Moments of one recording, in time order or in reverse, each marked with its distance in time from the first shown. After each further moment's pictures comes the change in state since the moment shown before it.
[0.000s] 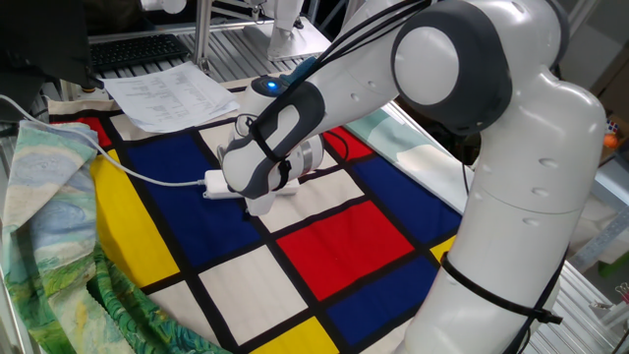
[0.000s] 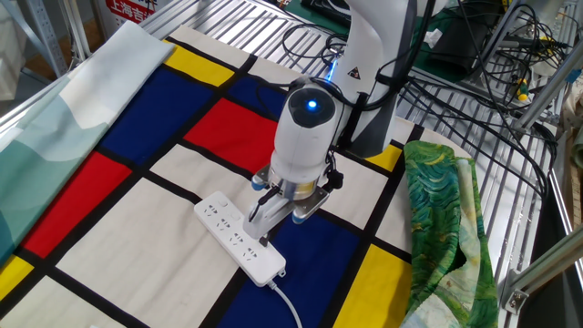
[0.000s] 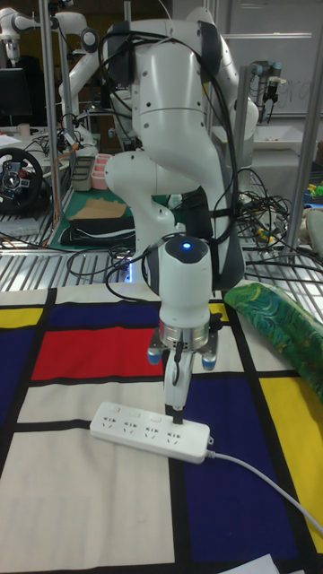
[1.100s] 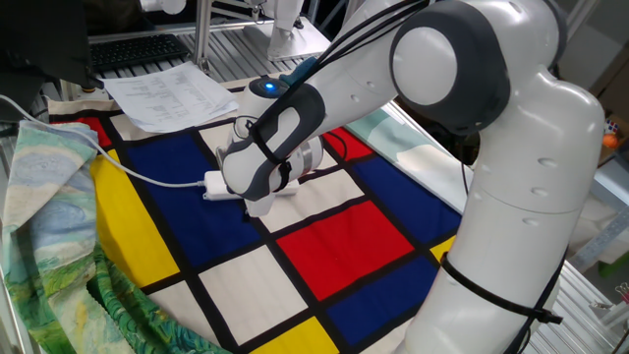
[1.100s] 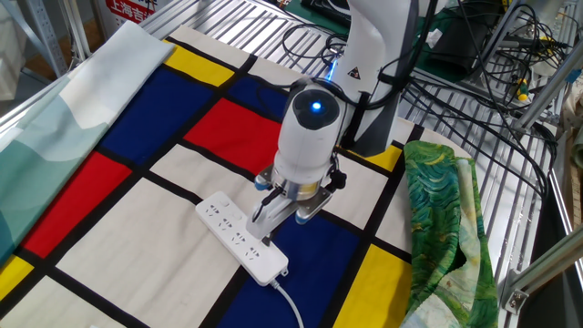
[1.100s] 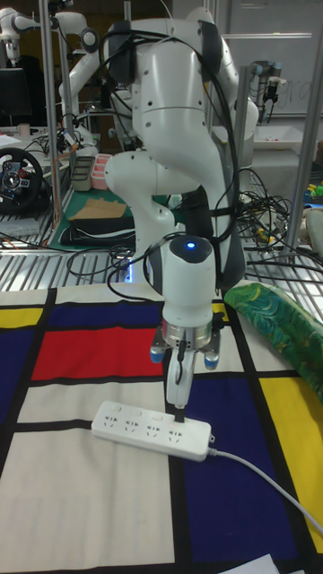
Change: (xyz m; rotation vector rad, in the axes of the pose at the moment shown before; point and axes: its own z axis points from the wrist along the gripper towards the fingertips) arm 0.003 -0.004 0.000 0.007 -0.012 -0.001
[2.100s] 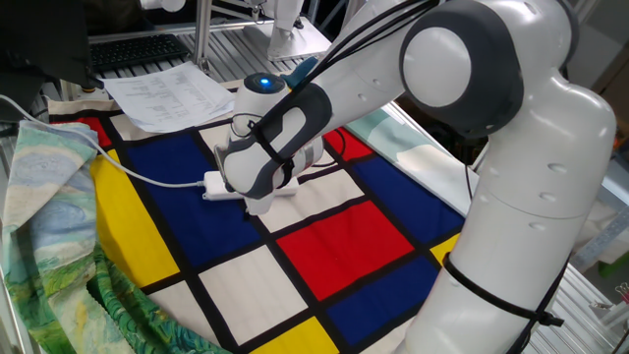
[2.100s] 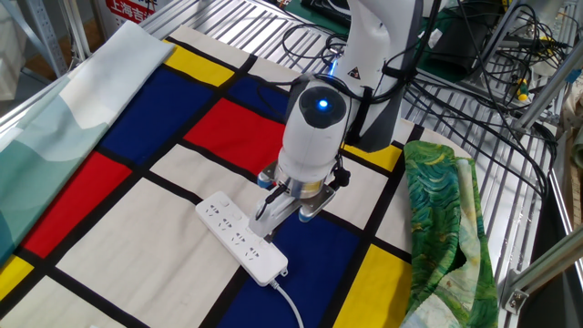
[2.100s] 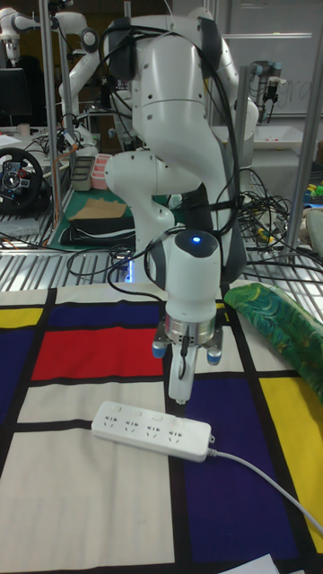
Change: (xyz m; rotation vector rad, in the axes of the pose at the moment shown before) arm 0.001 -0.001 -0.011 0.004 -0.025 -0.012
